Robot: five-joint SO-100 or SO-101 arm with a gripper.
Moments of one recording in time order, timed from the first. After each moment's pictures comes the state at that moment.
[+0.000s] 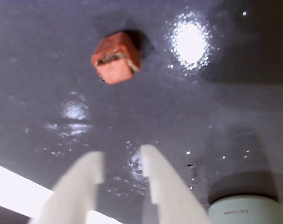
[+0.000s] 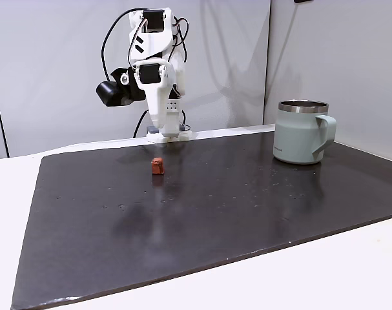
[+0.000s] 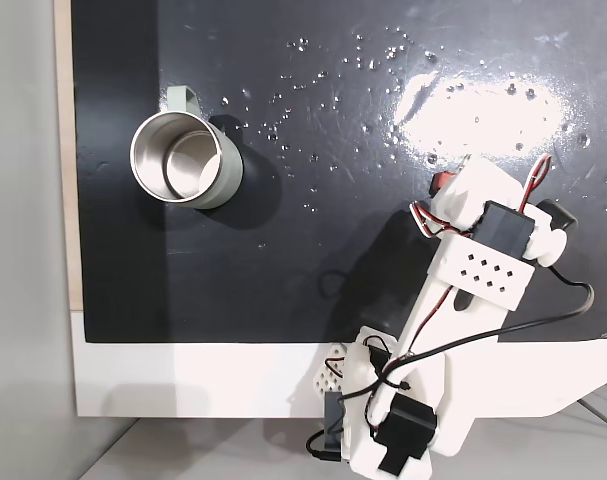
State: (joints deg) arm 23.4 107.1 102.1 75.8 11.9
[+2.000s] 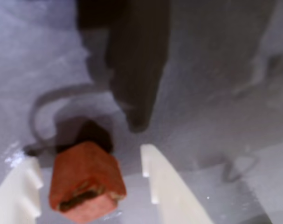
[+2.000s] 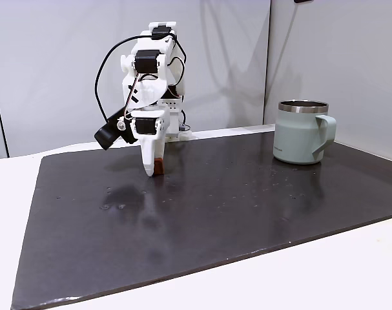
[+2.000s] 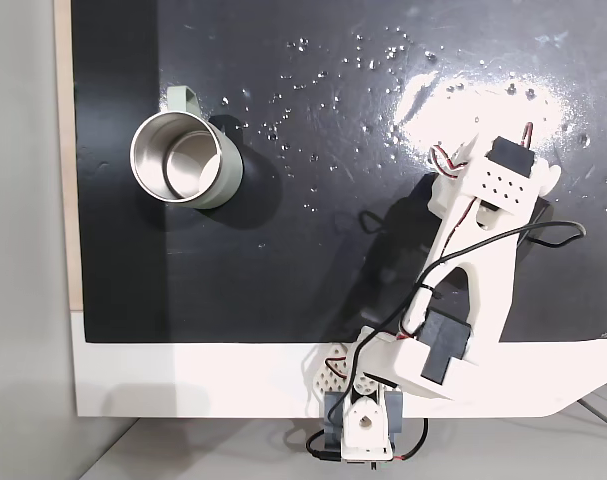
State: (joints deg) arm 24.9 75.9 90.3 75.7 10.9
